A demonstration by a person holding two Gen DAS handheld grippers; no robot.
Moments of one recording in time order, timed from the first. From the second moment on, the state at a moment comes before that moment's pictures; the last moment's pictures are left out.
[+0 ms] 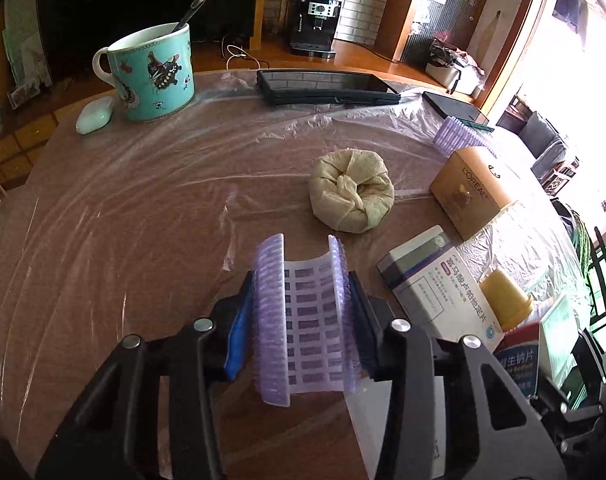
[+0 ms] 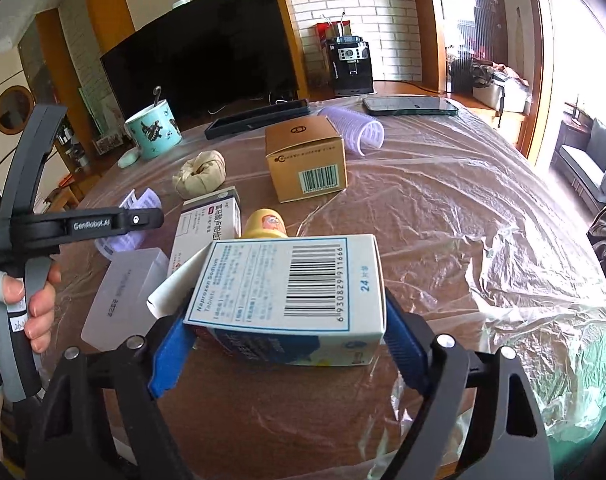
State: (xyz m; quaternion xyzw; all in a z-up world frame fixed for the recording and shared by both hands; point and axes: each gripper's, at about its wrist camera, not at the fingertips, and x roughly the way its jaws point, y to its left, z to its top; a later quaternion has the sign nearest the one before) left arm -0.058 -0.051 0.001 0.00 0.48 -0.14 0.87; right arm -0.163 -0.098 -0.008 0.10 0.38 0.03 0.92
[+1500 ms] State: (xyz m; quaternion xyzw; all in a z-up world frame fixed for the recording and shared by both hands) left arm -0.157 -0.033 0.040 -0.02 0.41 -0.19 0.89; right arm -0.186 -0.103 0.024 0.07 0.36 0.04 0.93
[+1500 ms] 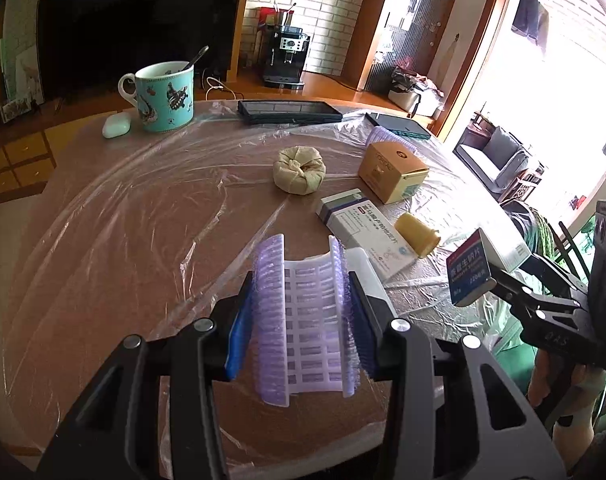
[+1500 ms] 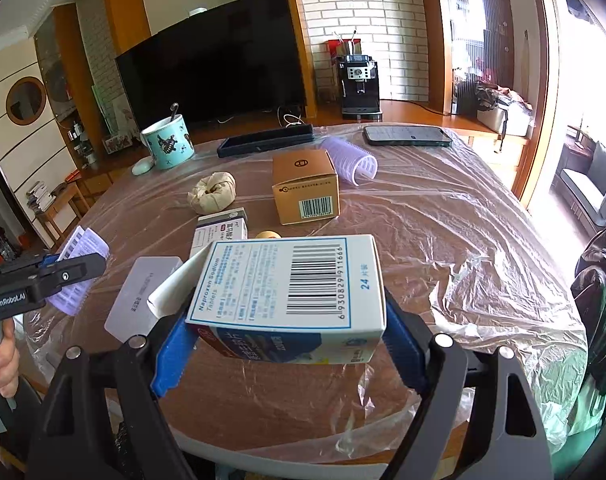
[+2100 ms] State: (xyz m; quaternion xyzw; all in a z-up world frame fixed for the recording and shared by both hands) left arm -0.208 -0.045 0.044 0.01 0.40 -0.21 0.89; right arm -0.226 -0.100 0.037 0.06 0.36 0.08 0.93
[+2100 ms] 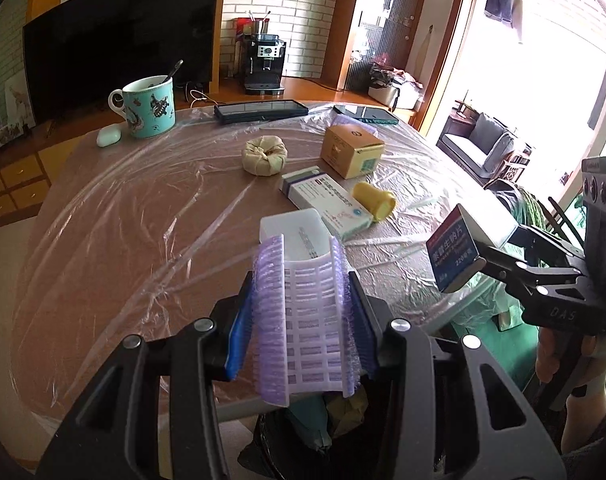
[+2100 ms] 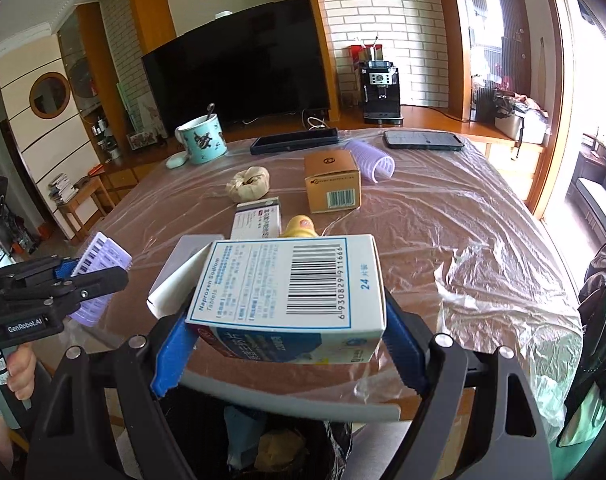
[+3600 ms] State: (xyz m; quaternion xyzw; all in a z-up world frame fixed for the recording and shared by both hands) left arm -0.292 -0.067 0.005 0.06 0.43 -0.28 0.86; right arm -0.306 -0.083 0.009 0.05 0.41 0.14 0.90
